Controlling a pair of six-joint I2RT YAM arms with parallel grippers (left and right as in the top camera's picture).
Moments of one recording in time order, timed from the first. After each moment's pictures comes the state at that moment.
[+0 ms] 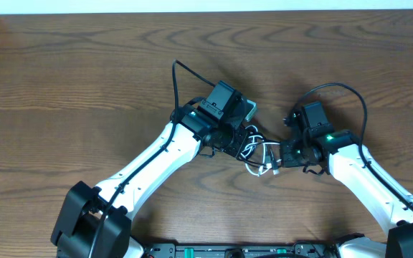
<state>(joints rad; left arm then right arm) -0.65 1.63 1.20 -0.73 0.36 -0.17 0.32 1.43 0.79 -0.66 -0.08 0.28</state>
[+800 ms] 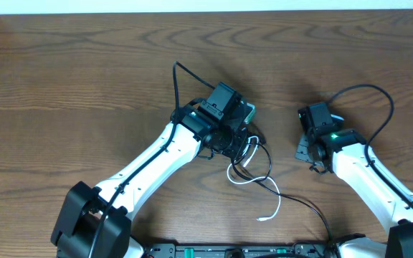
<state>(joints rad) -0.65 1.63 1.20 -0.76 0.36 -0.17 0.28 1.43 0.79 -0.67 0.17 0.56</state>
